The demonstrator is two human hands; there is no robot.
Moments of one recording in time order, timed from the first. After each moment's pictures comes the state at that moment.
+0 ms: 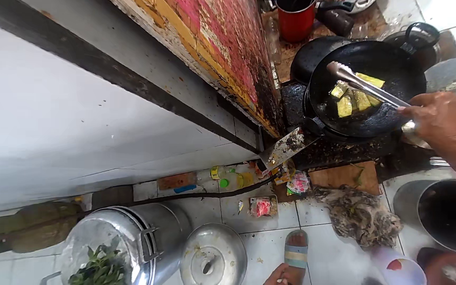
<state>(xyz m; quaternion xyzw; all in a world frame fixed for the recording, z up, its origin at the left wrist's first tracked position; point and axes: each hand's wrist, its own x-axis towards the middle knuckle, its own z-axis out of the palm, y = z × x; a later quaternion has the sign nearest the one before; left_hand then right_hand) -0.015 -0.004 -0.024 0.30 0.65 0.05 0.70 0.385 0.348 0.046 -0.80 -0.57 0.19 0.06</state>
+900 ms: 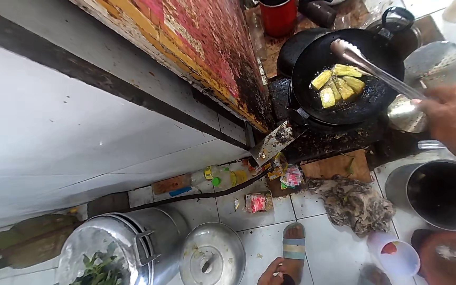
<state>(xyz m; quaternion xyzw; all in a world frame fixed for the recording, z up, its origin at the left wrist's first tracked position) -0.016 -0.008 -0.020 0.31 0.65 0.02 0.69 0.441 0.295 0.033 -0.79 -0.57 0.15 0.13</state>
